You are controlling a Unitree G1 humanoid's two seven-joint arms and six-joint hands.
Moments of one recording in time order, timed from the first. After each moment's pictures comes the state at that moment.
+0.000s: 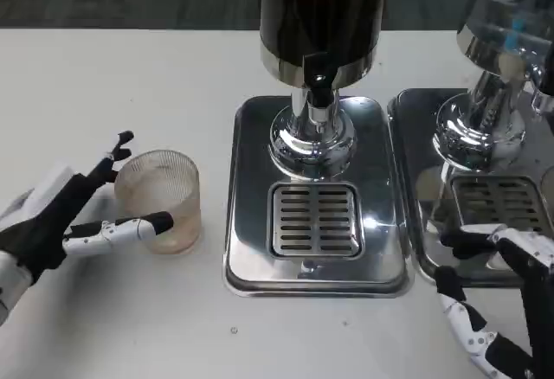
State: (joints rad) left arm -0.43 0.62 -0.13 1.17 0.38 -0.82 0.00; right arm 0.52 -0.23 0.06 -0.14 -0.84 -0.51 -0.64
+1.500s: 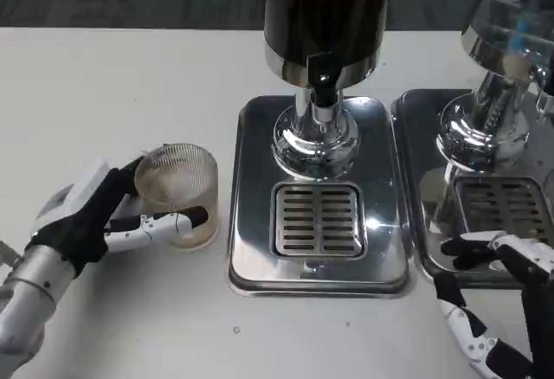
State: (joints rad) left arm -0.49 0.53 -0.23 1.22 0.41 -0.79 0.15; right arm 0.54 -0.23 0.06 -0.14 -0.84 -0.51 -0.65
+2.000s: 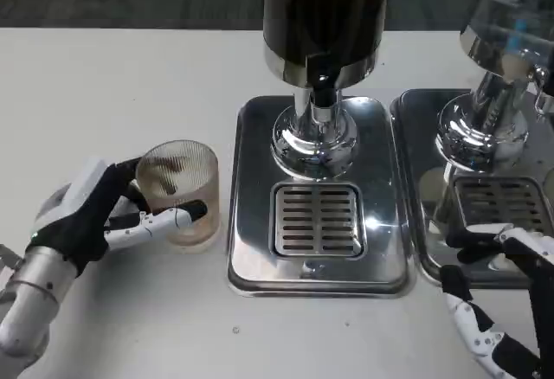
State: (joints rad) left arm -0.48 0.51 -0.23 1.22 0.40 -0.79 0.19; right arm 0.54 -0.24 0.06 -0.17 -0.81 -0.51 -0.63
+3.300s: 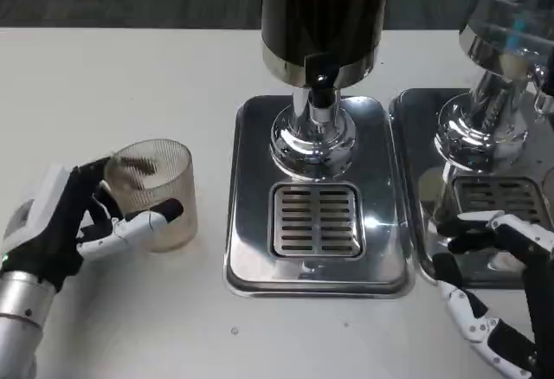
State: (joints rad) left arm -0.37 0.53 -0.18 1.15 0.41 -0.89 0.39; right arm 0.50 -0.24 0.05 -0.17 -0.76 -0.52 -0.56
